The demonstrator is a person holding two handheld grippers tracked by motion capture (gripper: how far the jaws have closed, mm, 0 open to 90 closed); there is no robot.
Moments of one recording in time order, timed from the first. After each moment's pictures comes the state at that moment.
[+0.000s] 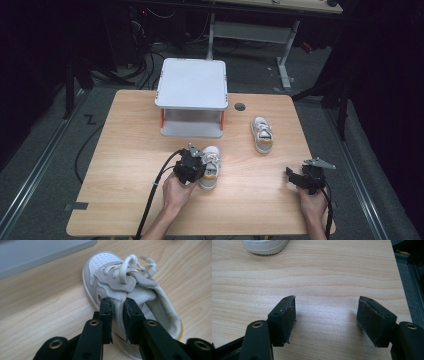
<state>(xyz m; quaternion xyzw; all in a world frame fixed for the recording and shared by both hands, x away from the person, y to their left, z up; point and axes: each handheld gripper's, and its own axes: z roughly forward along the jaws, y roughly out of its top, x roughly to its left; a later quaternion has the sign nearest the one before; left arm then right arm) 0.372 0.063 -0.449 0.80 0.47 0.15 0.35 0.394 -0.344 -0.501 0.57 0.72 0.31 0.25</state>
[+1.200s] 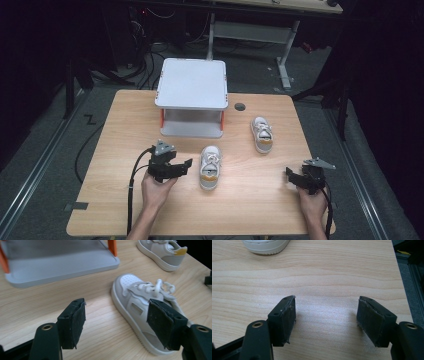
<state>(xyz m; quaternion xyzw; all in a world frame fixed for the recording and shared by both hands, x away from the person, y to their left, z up) 0.362 0.141 -0.439 0.73 0.51 0.16 0.43 0.394 -0.344 -0.501 0.57 0.72 0.31 0.25</state>
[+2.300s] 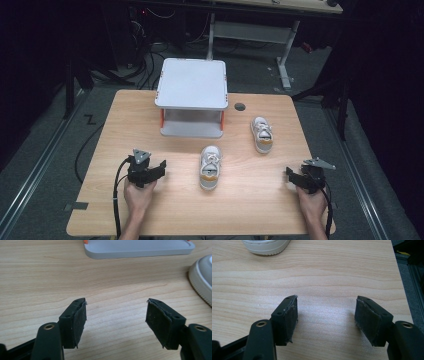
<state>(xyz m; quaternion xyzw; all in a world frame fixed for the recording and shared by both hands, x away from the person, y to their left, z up) 0.362 0.192 -0.493 0.68 0.58 0.25 0.37 0.394 -0.344 -0.501 0.56 0.72 0.31 0.26</state>
